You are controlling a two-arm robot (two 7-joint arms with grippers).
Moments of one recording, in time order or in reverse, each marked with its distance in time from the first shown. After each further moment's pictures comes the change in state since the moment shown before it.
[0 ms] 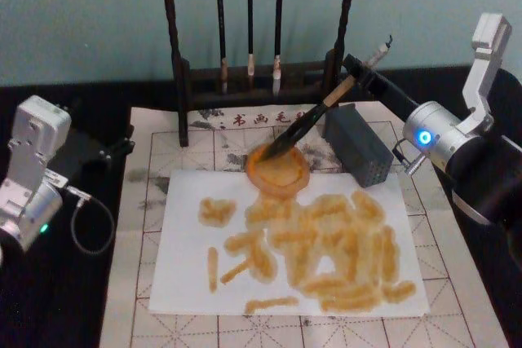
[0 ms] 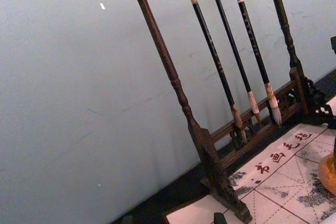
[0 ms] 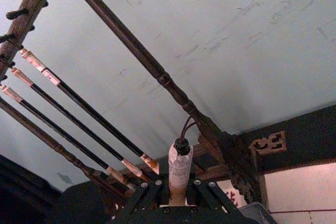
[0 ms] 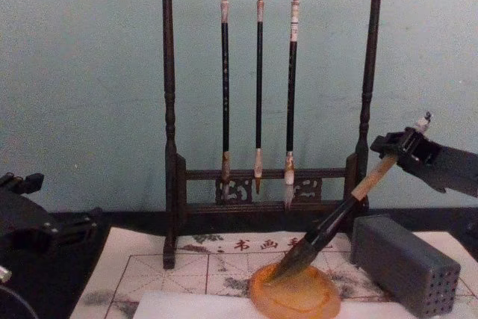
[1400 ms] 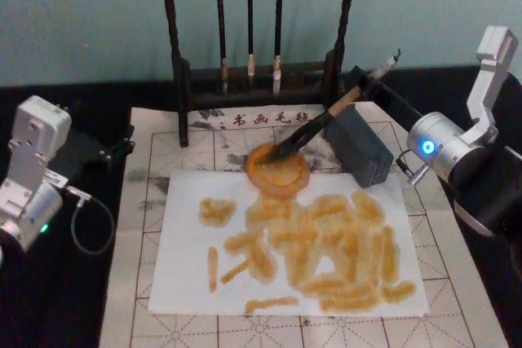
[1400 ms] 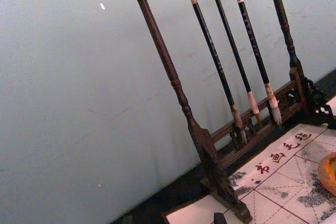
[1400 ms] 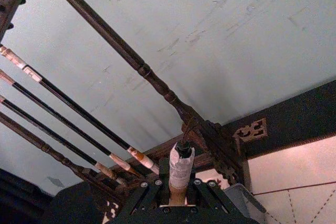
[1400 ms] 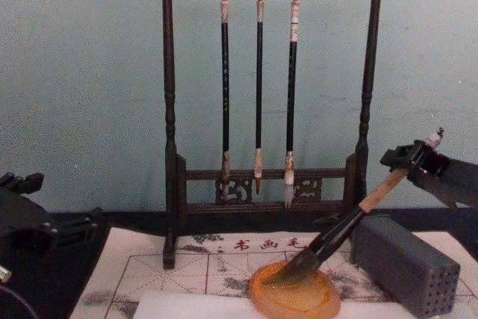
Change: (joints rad) left arm 0.000 0.000 0.000 0.000 0.000 0.000 0.000; right arm -0.048 0.003 0.019 -0.051 0.013 0.009 -0.071
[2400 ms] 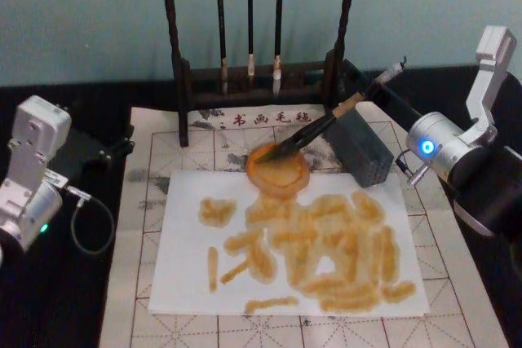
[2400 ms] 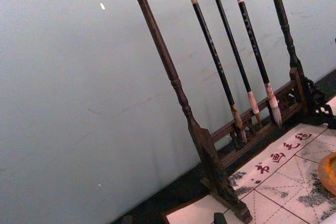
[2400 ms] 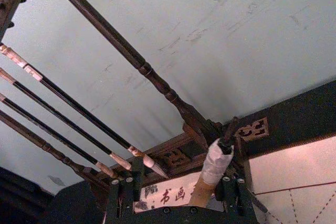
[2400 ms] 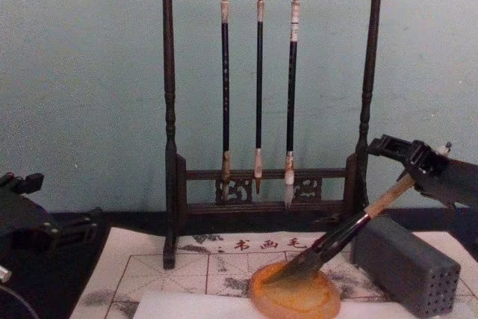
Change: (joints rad) left arm 0.000 0.000 0.000 0.000 0.000 0.000 0.000; right arm 0.002 -0.001 0.000 0.003 0.000 0.002 0.004
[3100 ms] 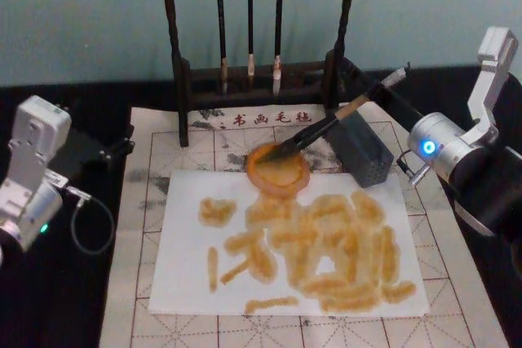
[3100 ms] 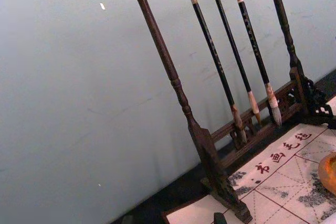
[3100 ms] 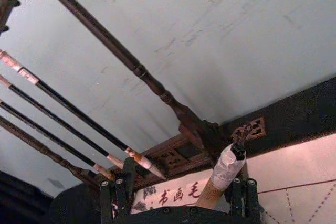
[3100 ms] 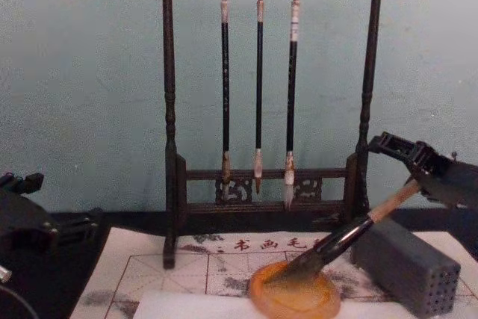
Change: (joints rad) left arm 0.000 0.000 0.000 0.000 0.000 0.000 0.000; right arm 0.001 -0.001 0.005 0.008 0.009 -0.001 -0.001
